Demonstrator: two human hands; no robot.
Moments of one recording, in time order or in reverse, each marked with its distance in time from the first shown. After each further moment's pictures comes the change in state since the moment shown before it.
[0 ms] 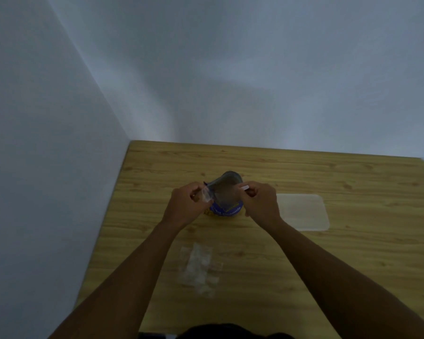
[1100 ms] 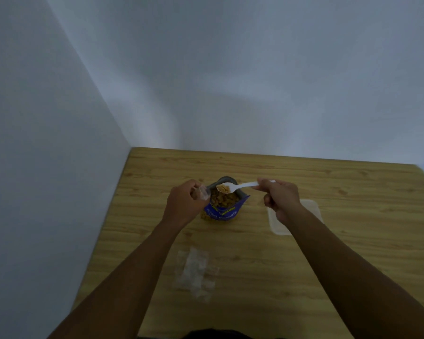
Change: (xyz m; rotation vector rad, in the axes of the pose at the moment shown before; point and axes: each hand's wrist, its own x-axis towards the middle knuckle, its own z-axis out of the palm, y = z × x) left_hand 0.004 0.025 -0.002 0.067 0.097 -0.038; right_hand 0.026 -0.004 -0.057 0.594 0.083 0.633
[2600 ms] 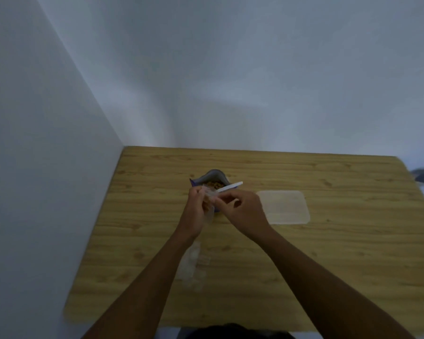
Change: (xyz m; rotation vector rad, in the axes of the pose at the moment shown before) left_hand -0.062 0.056 0.035 -0.579 -0.056 -0.186; right_hand -0.080 0.041 0.017 -0.564 -0.224 -0.734
